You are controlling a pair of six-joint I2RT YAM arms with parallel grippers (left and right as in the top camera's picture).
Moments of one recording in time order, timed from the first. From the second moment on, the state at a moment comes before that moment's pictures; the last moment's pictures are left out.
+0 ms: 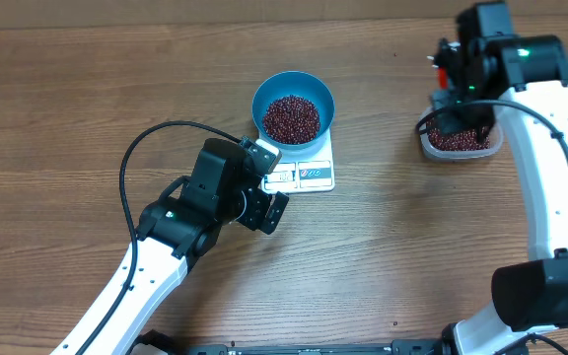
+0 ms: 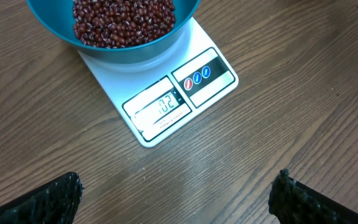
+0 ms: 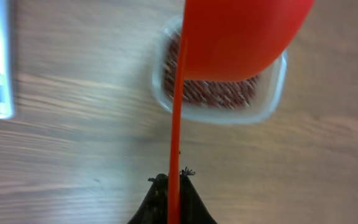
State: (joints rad) left arm -0.47 1.23 0.92 -0.57 0.13 0.04; right arm 0.07 1.77 1.88 -1.42 0.13 -0.14
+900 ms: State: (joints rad) left arm -0.47 1.23 0.92 -0.57 0.13 0.04; right arm -0.07 1.84 1.64 -1.25 0.26 -0.58
